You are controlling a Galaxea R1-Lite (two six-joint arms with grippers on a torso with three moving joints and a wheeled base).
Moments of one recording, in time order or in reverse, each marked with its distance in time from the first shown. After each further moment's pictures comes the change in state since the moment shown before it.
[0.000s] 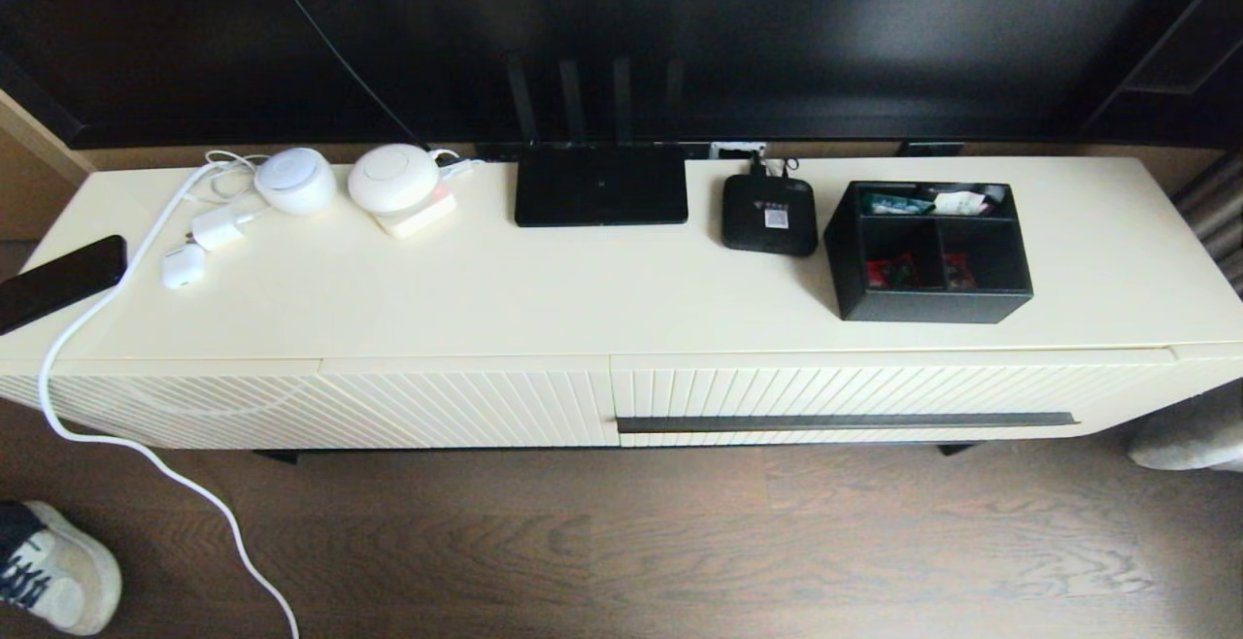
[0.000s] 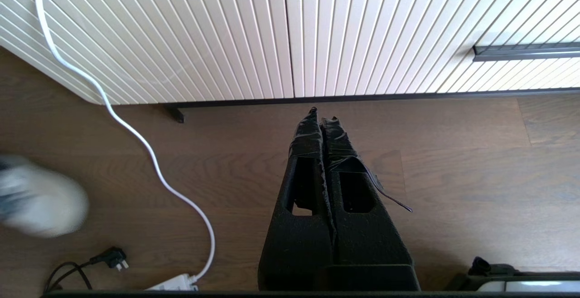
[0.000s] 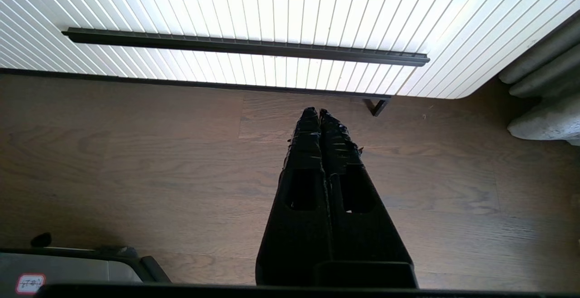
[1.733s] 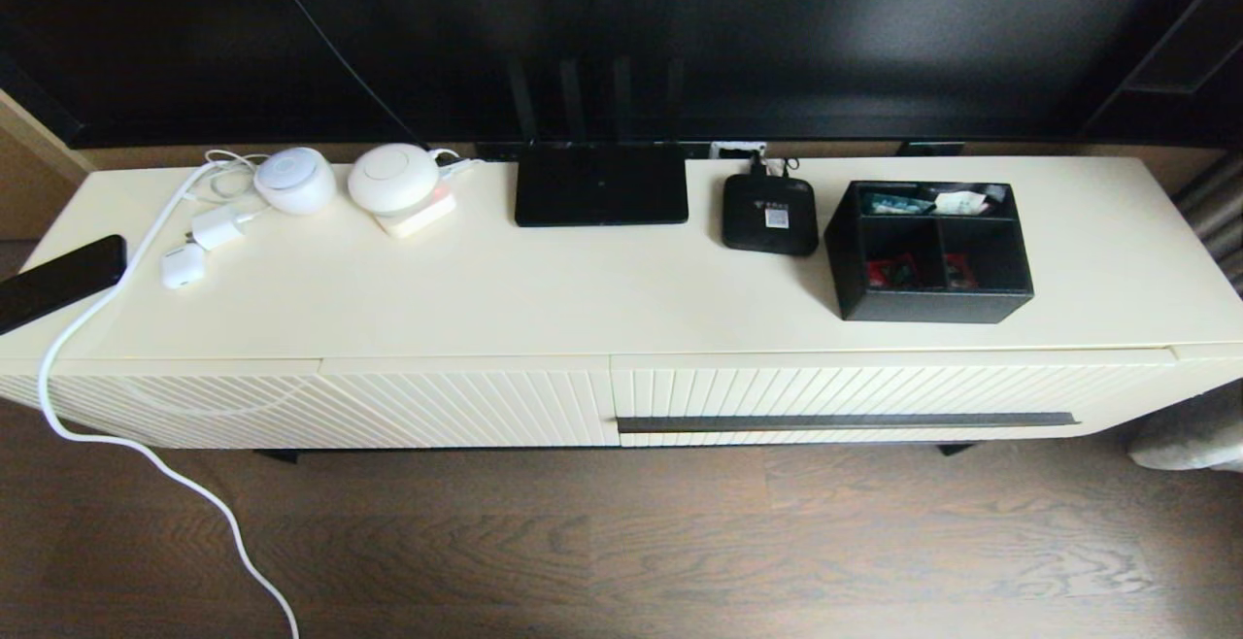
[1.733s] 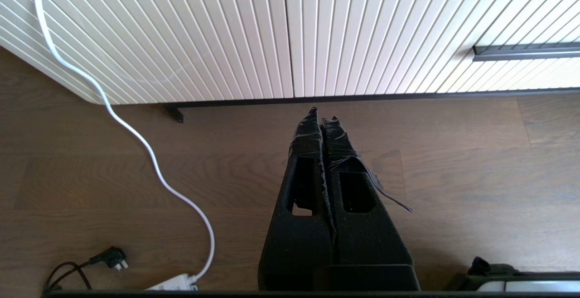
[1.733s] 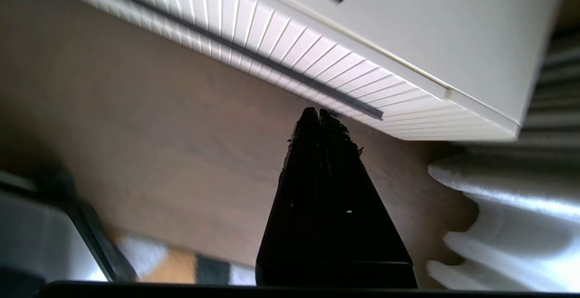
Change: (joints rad) left arm 0.000 0.000 0.000 0.000 0.000 0.000; right arm 0.031 0.769 -0.752 0.284 0.029 -0.392
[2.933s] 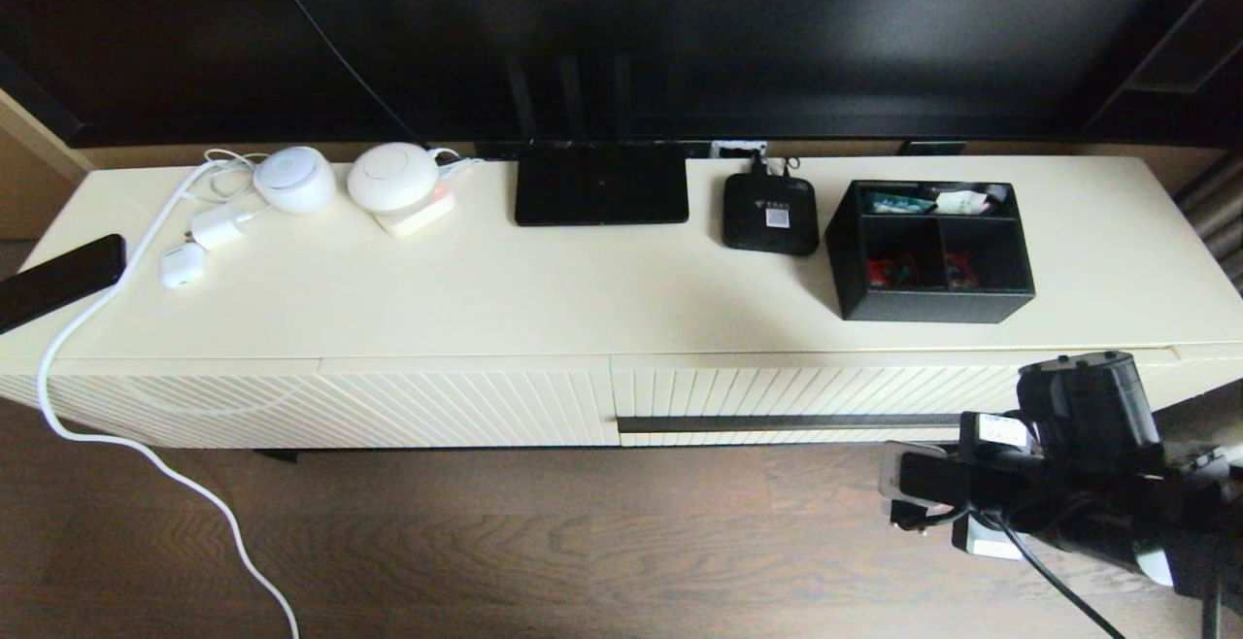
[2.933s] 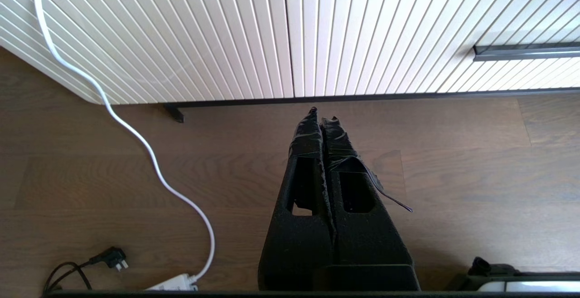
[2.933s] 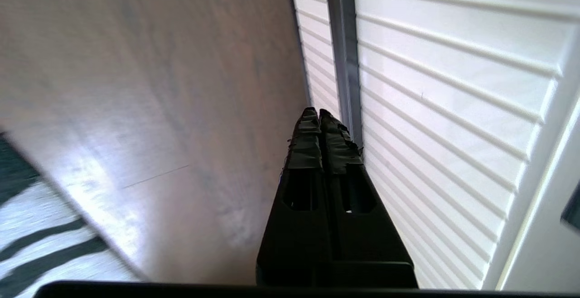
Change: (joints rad) left arm 0.000 0.000 0.000 -0.001 0.000 0.000; right arm 0.276 0.915 0.201 -0.774 -0.195 -0.754
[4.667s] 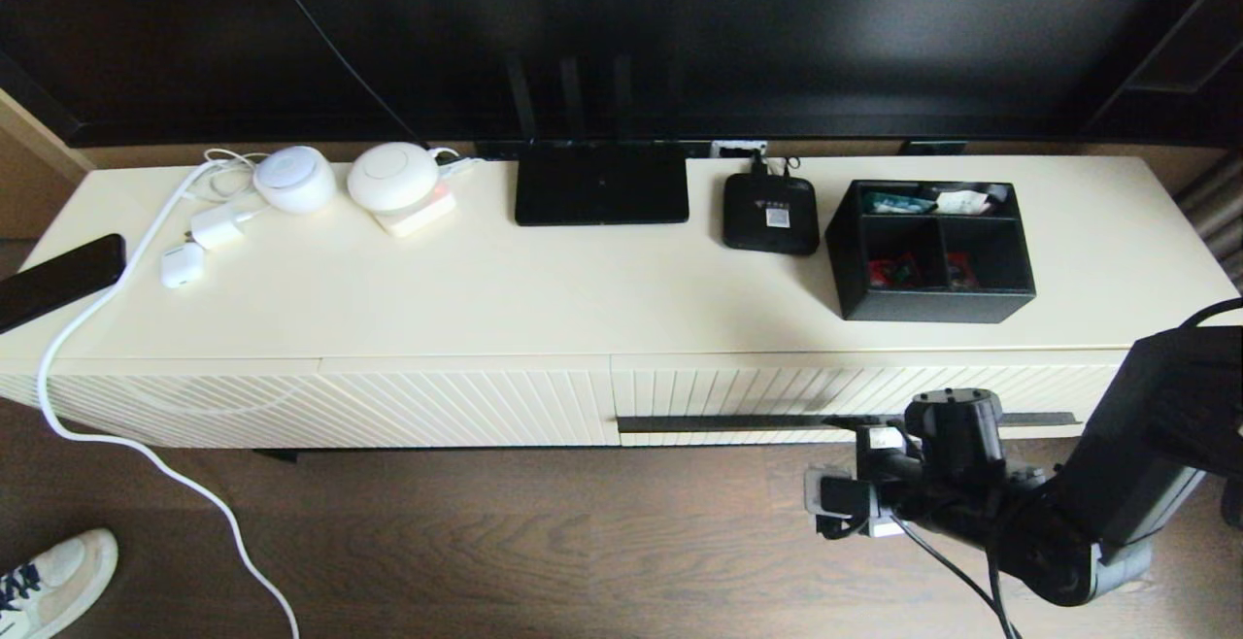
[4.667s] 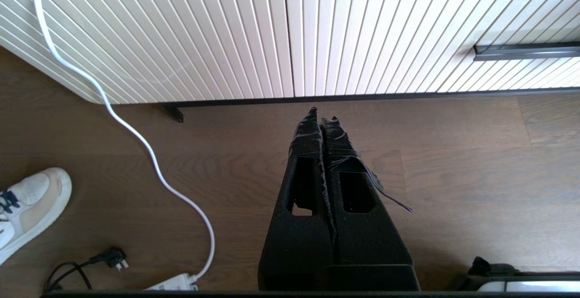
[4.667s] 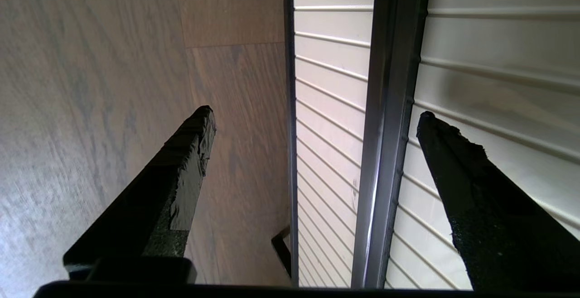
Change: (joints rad) left arm 0.000 0.000 0.000 0.001 0.000 0.000; right arm -0.040 0.495 -0.085 -0.490 0.229 -0.194
